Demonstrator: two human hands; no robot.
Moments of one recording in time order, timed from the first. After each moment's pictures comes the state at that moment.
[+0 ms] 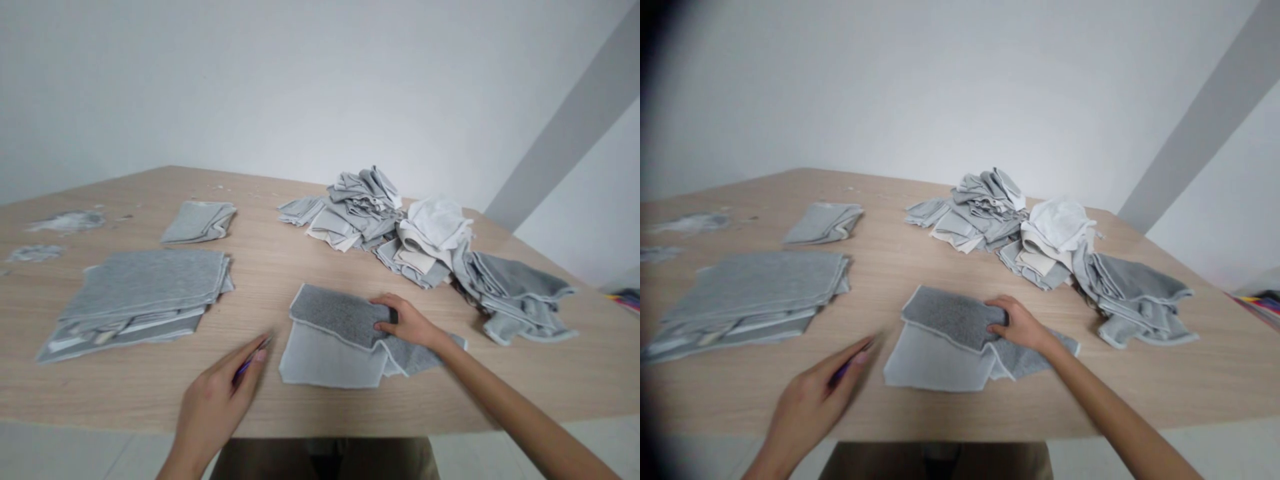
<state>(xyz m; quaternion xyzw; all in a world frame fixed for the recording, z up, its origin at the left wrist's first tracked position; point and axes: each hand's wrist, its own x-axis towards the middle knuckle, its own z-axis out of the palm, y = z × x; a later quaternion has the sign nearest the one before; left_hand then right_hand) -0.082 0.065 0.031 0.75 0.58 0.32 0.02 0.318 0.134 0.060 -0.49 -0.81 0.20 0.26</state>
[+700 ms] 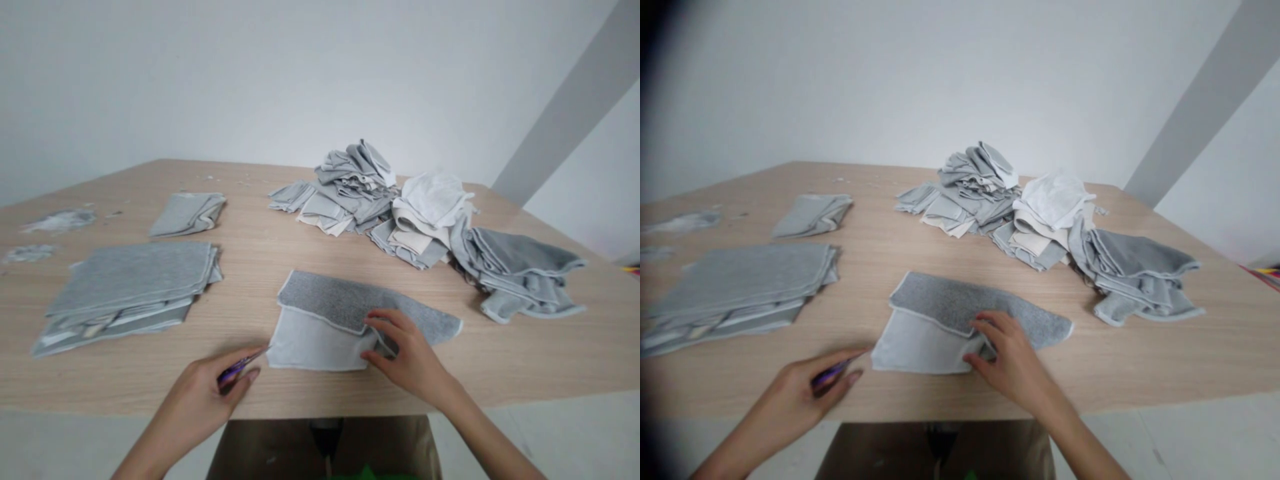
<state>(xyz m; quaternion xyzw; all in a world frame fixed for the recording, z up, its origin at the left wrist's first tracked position) -0.087 0.056 0.040 0.77 0.54 0.23 0.23 0.285 0.033 0.062 -0.51 -0.77 0.12 0.35</state>
